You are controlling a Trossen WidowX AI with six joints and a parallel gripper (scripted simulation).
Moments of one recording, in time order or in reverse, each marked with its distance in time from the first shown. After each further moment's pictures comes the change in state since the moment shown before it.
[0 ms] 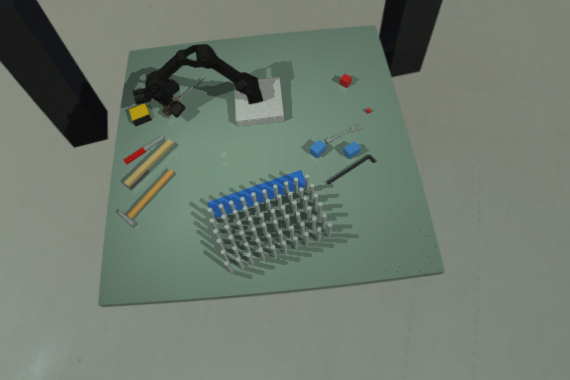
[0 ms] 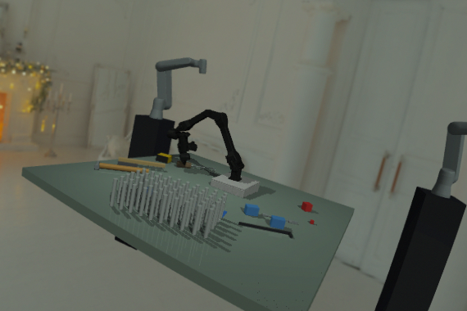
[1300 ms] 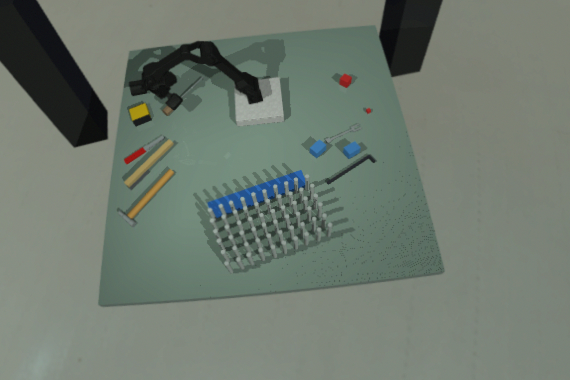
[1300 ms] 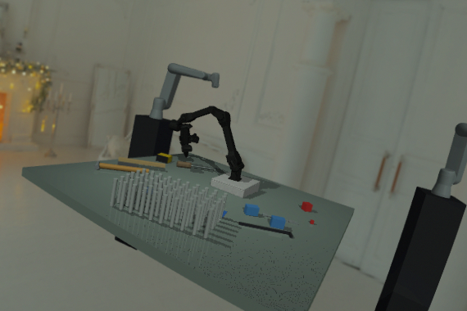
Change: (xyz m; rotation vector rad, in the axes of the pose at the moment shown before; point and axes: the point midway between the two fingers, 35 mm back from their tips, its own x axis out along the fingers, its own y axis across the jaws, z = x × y) arm -0.049 0.013 0.015 -0.001 -0.003 -0.002
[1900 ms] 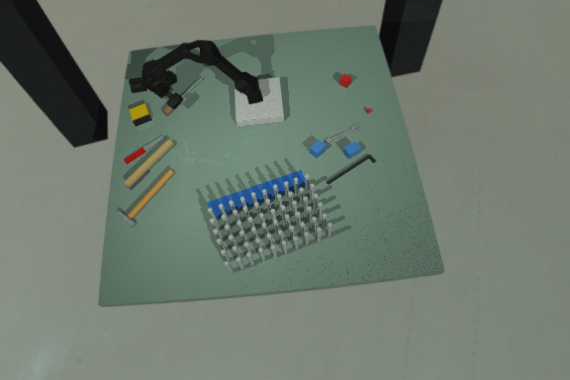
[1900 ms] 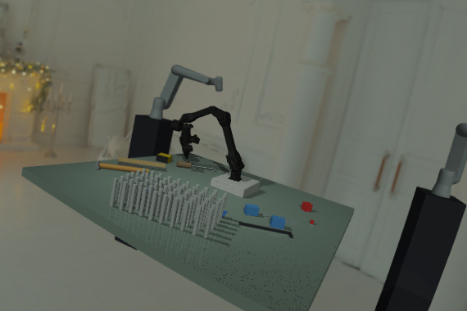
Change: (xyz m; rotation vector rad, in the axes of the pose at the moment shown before) arm 0.005 0.000 0.001 -0.012 0.046 -0.065
